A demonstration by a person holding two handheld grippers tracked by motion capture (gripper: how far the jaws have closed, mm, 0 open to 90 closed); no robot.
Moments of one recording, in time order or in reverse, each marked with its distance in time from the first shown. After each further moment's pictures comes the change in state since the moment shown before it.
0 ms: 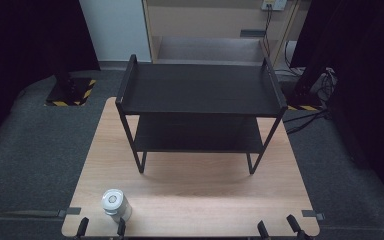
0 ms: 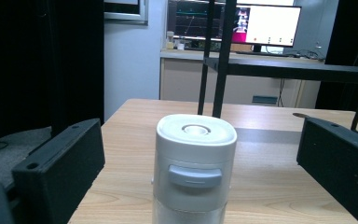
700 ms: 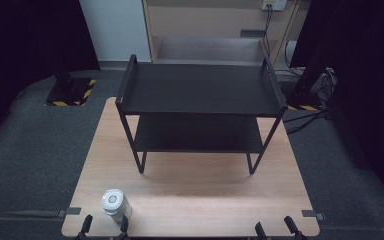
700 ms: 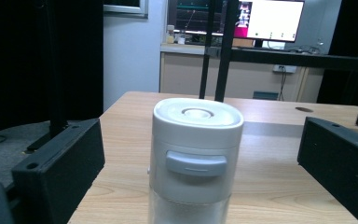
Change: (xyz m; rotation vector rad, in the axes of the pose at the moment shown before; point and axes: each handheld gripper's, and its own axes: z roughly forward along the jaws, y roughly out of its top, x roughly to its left) left arm -0.001 -0.014 0.015 0.019 0.012 -0.002; right arm 0.003 -0.002 0.001 0.018 0.005 0.001
